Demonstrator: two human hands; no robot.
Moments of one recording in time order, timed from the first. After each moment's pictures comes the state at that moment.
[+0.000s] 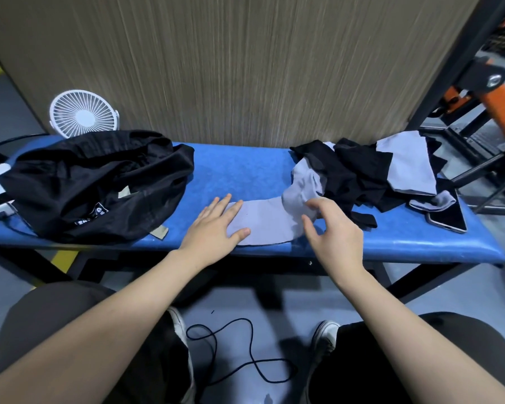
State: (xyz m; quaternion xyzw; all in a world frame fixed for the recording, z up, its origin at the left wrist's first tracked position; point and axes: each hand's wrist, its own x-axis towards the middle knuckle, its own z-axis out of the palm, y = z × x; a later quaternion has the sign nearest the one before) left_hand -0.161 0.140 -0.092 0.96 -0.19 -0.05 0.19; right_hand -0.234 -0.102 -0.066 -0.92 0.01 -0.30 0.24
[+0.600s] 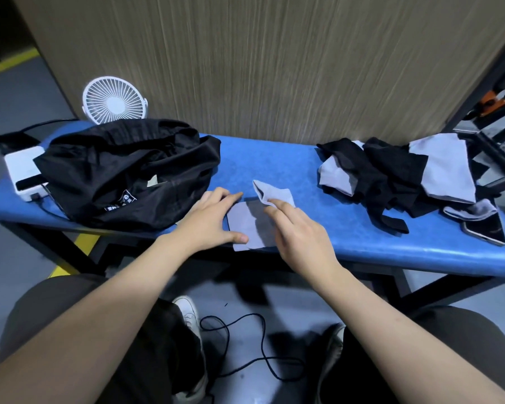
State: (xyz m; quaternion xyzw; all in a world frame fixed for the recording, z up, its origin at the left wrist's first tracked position) left_hand -0.144 0.197 -0.084 0.95 -0.23 -0.03 0.20; right_hand -0.210 -0.024 -0.083 -0.95 -0.19 -0.26 0.06
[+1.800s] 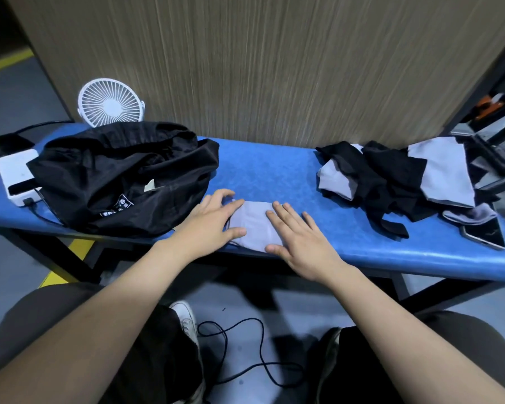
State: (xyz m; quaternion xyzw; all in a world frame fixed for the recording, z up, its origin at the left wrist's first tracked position) left_hand -0.147 0.193 -0.081 0.96 -0.23 -0.02 0.19; right_hand -0.188 -0.052 -0.103 -0.98 -0.19 0.02 0.06
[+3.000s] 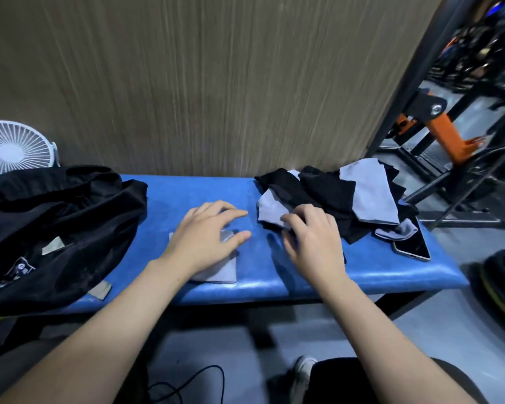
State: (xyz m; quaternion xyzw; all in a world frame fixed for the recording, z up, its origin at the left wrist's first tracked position) left_hand -0.111 0.079 -0.036 0.93 -0.30 0.07 0.22; right_hand -0.171 -0.155 -0.057 -0.93 -0.05 -0.35 0.02
